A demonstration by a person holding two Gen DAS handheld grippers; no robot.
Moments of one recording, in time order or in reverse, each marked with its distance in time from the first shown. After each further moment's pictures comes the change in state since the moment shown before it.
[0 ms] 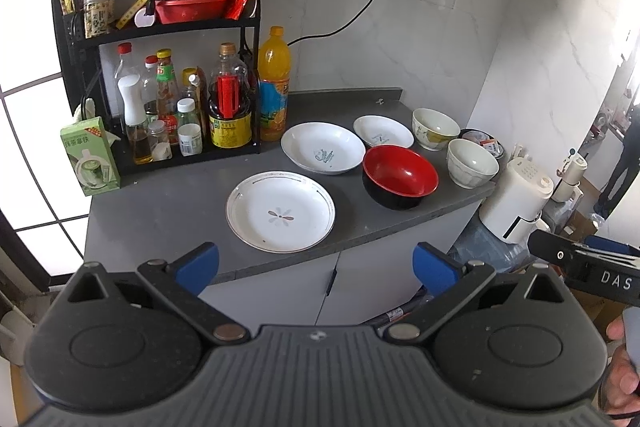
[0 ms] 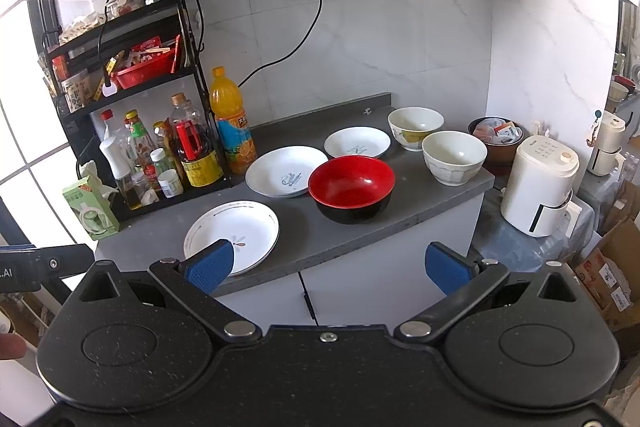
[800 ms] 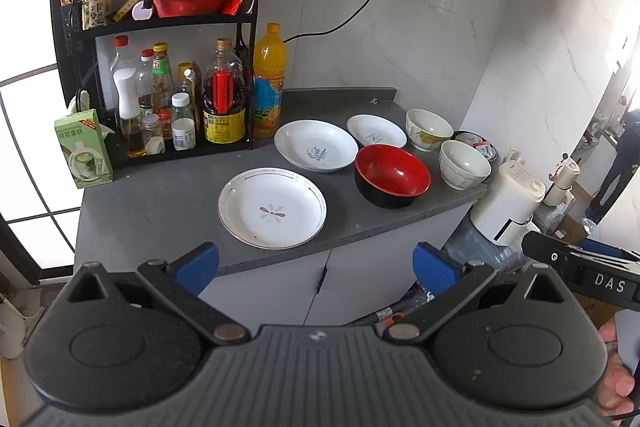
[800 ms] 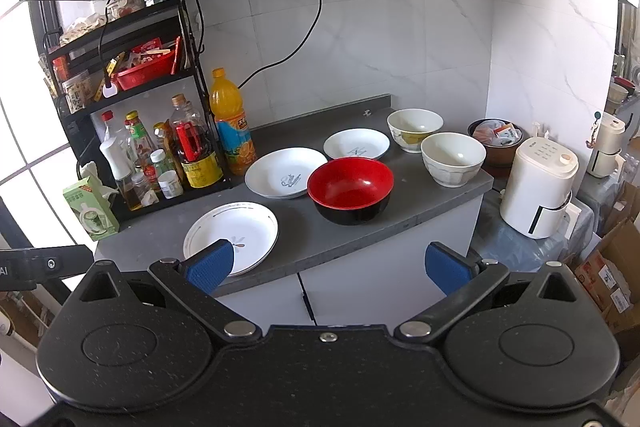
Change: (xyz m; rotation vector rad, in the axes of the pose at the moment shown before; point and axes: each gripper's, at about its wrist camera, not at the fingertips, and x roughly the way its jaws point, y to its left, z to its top) left arm -0.001 0.000 -0.003 -0.019 0.000 -0.027; right arm -0.002 -0.002 0.002 -0.001 -0.004 0.003
